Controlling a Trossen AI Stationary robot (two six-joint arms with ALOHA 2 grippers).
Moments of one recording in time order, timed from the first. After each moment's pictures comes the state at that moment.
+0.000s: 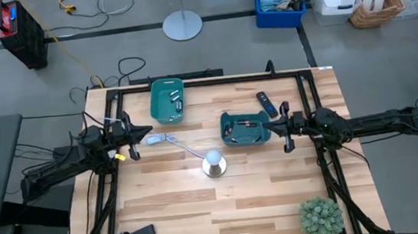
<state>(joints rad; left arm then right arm) 0.38 0.06 0.13 0.04 0.08 0.08 -0.15 0.59 0.01 0.74 -0.05 0.02</state>
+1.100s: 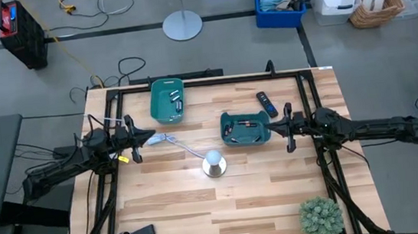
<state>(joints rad) 0.36 0.00 0.01 0.05 0.09 0.04 -0.19 0.35 0.01 0.37 -0.05 0.04</state>
